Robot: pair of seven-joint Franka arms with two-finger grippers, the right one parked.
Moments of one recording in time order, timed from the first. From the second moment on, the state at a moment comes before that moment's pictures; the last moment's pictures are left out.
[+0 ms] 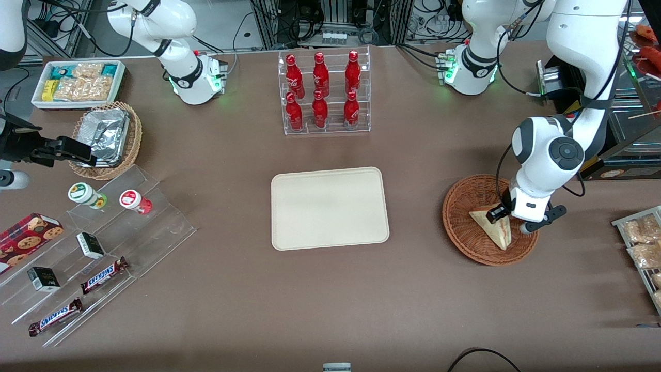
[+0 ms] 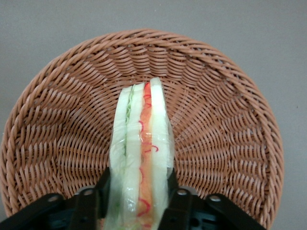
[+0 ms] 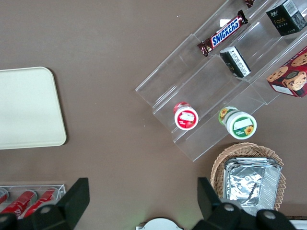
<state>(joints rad) -0.03 0.27 -0.03 -2.23 0.04 2.60 -0.57</state>
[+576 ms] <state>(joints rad) -0.08 0.18 -0.04 -2.12 0.05 2.36 -0.59</state>
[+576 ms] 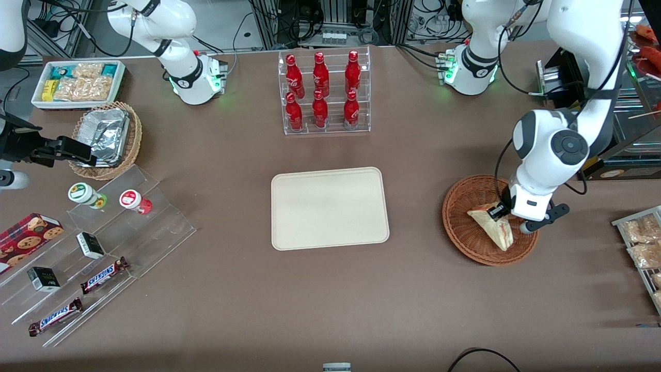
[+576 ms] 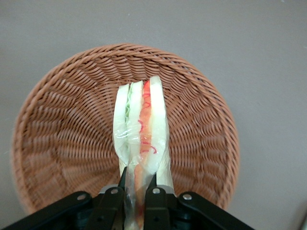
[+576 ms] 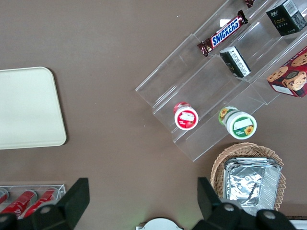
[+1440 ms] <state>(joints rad) -0.59 0.29 -0.05 -1.69 0.09 1.97 -0.84</state>
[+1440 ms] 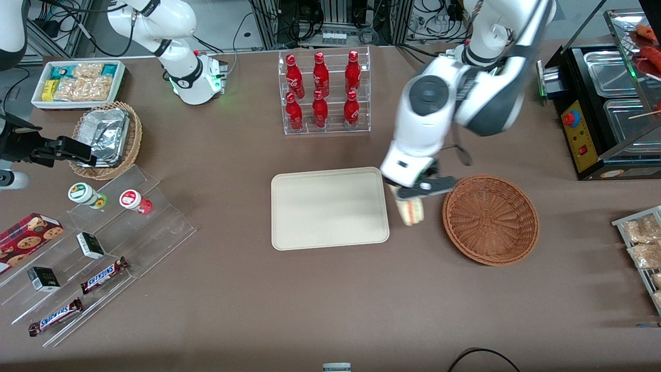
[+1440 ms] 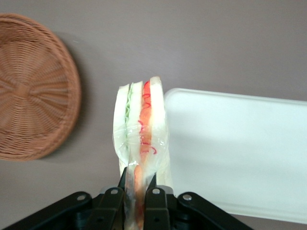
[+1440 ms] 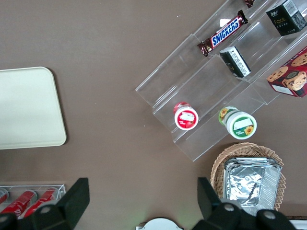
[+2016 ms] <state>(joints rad) -0.79 0.64 -0.05 -1.41 0.09 2.00 -0.93</state>
